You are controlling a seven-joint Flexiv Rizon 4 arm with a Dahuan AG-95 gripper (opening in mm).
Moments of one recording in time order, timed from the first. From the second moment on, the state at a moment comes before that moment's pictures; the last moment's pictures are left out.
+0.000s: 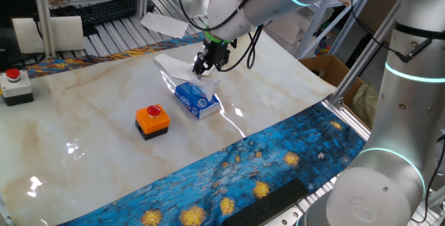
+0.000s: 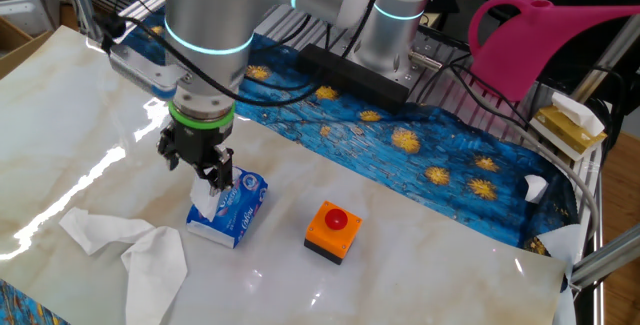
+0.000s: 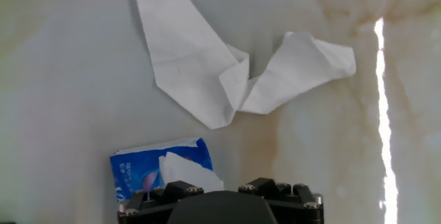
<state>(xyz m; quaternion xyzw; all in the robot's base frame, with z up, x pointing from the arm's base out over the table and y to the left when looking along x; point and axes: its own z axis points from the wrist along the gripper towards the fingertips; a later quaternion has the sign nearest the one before) 0.619 -0.109 0.081 -0.03 1.00 -0.05 0.07</state>
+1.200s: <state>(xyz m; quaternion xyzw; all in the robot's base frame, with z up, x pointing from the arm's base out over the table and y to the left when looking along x) 0.621 -0.103 0.067 0.09 1.00 0.02 -0.01</state>
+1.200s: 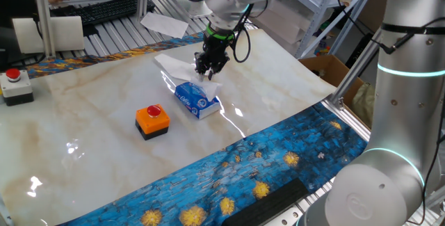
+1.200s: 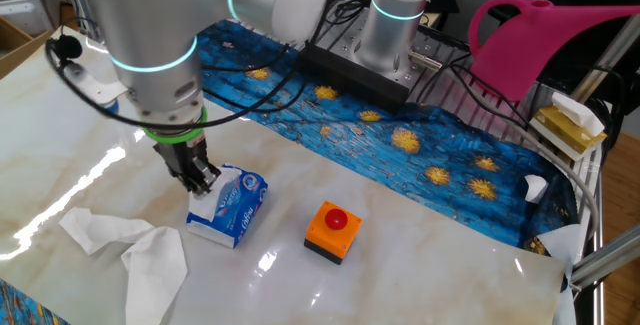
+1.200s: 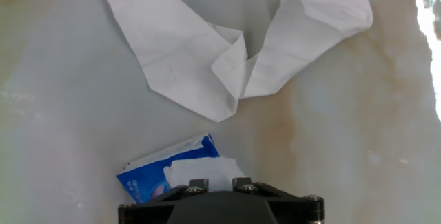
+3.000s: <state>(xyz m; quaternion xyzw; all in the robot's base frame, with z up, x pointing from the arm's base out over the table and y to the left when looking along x) 0.629 -0.127 0.049 0.03 1.00 -0.02 0.01</state>
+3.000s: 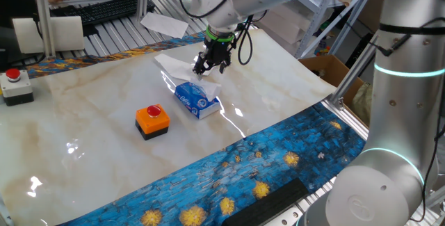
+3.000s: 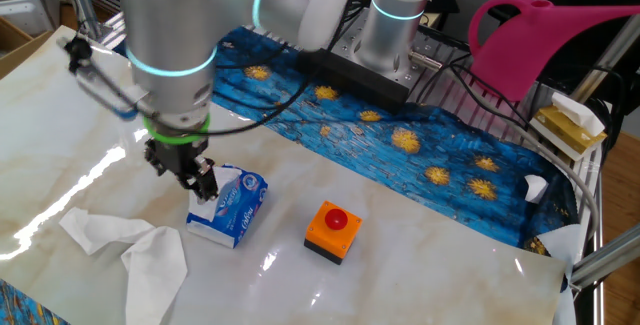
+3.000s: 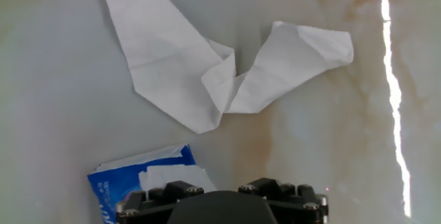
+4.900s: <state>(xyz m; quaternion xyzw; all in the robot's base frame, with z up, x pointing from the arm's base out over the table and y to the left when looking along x) 0.613 -0.084 0.041 0.14 0.99 0.05 0.03</state>
